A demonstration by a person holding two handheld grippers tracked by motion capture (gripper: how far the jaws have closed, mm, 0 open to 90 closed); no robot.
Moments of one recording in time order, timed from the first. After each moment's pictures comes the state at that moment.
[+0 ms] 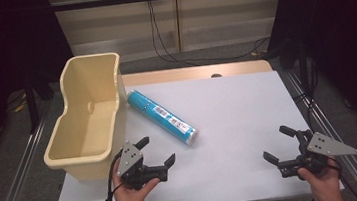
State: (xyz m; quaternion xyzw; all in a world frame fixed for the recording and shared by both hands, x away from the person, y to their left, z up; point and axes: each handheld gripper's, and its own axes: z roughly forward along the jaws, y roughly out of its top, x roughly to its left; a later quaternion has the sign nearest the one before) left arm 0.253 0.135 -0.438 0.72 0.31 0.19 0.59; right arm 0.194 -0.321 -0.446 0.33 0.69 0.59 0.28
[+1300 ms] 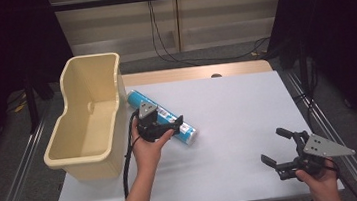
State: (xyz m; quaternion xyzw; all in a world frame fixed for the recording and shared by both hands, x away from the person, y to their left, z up) left arm 0.358 0.085 -0.426 0.73 0.42 0.16 0.51; right arm 0.193 -0.316 -0.448 0.32 0.70 0.58 0.27
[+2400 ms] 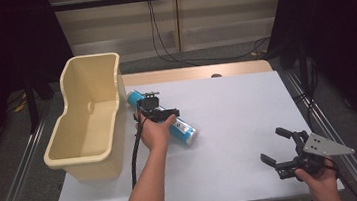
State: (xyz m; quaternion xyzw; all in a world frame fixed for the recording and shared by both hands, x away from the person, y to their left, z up) left arm 0.417 0.066 -0.444 0.72 0.60 0.15 0.32; right arm 0.195 -0.315 -0.448 0.32 0.70 0.58 0.26
